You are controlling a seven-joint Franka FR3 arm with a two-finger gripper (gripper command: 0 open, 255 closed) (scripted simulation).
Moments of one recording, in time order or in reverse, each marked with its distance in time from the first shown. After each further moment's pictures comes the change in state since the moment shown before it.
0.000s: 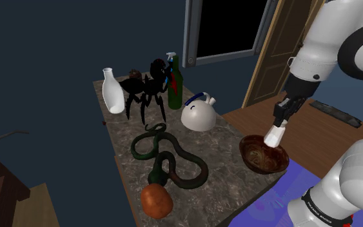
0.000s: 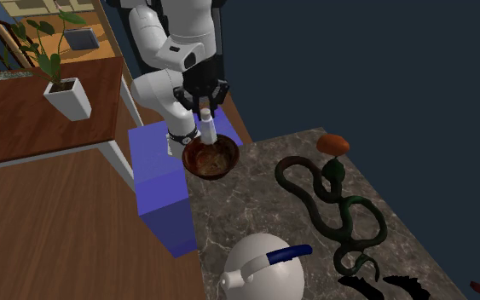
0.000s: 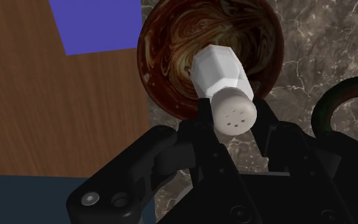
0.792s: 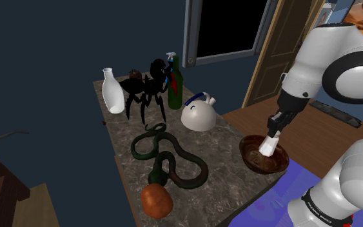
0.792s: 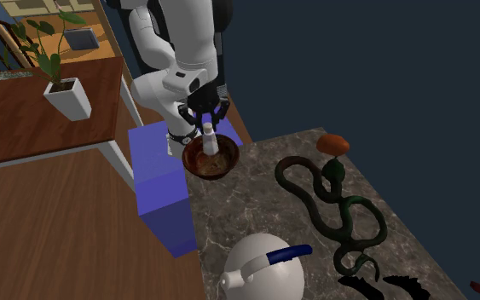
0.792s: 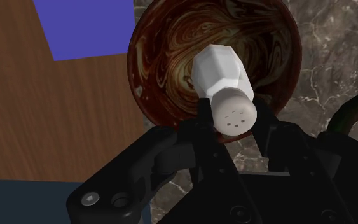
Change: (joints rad) arm 0.006 -0.022 0.010 -0.141 0.011 0.119 -0.002
